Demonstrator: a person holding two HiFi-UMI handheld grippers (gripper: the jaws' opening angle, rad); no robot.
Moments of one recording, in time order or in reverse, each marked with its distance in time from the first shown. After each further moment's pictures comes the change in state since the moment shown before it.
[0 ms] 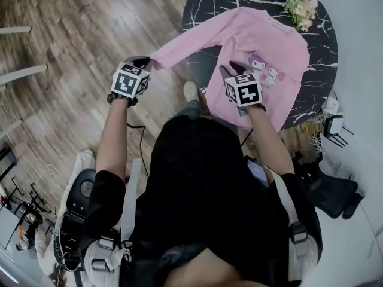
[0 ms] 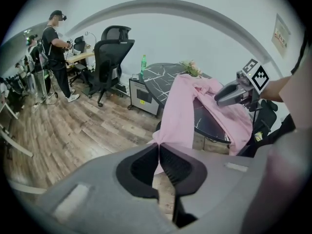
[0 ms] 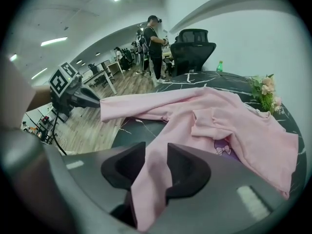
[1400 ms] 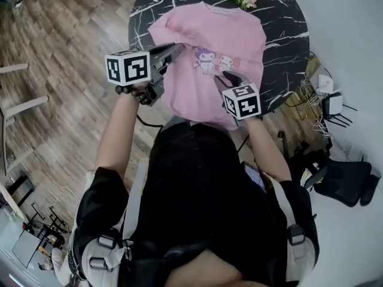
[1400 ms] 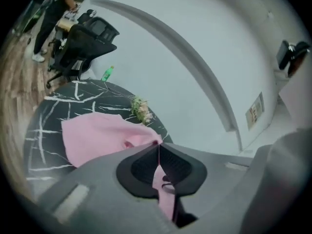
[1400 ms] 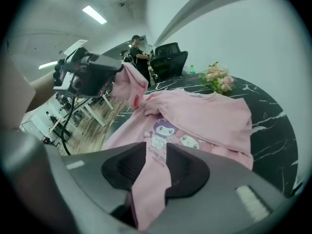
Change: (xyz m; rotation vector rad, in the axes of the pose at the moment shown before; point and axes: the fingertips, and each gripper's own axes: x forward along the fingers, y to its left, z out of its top) left arm 0.015 -0.255 0.245 -0.356 -0.326 -0.566; right arm -0.123 -0.107 -0.087 0.161 -0.138 0.013
